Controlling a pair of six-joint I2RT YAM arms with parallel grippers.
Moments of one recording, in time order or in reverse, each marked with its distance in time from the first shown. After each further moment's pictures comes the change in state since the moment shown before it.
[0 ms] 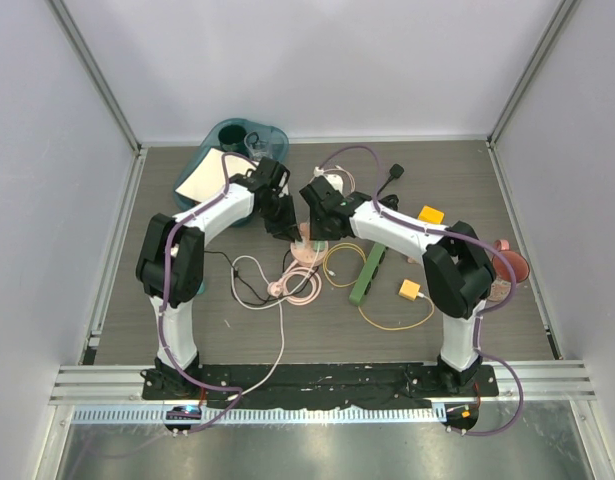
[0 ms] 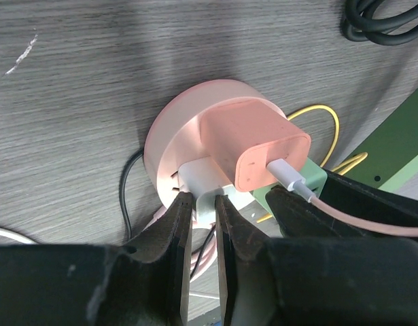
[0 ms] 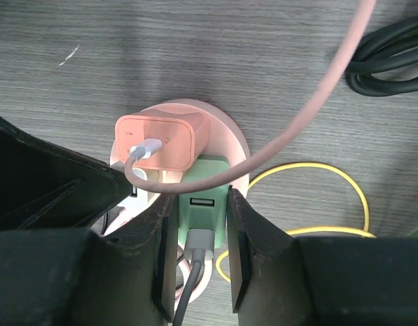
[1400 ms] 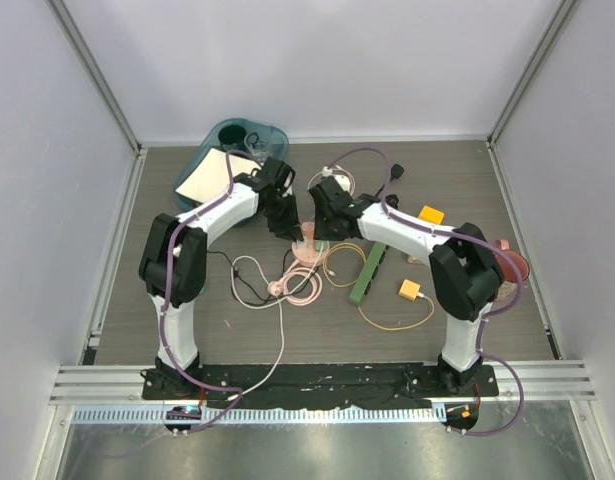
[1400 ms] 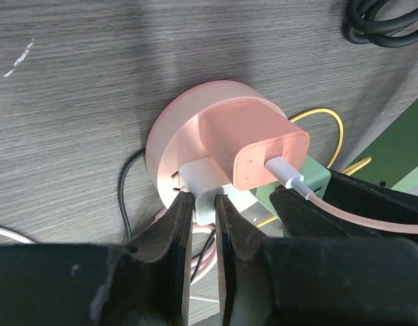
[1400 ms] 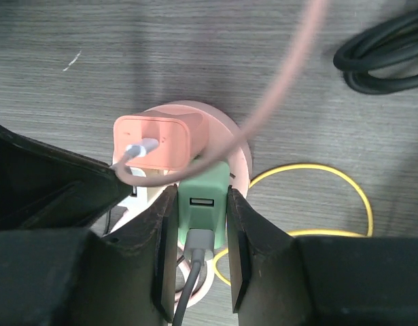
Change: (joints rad) left arm -0.024 0.011 0.028 -0.022 -0.046 0.001; right arm -0.007 0.000 -0.005 0.005 0.002 -0.010
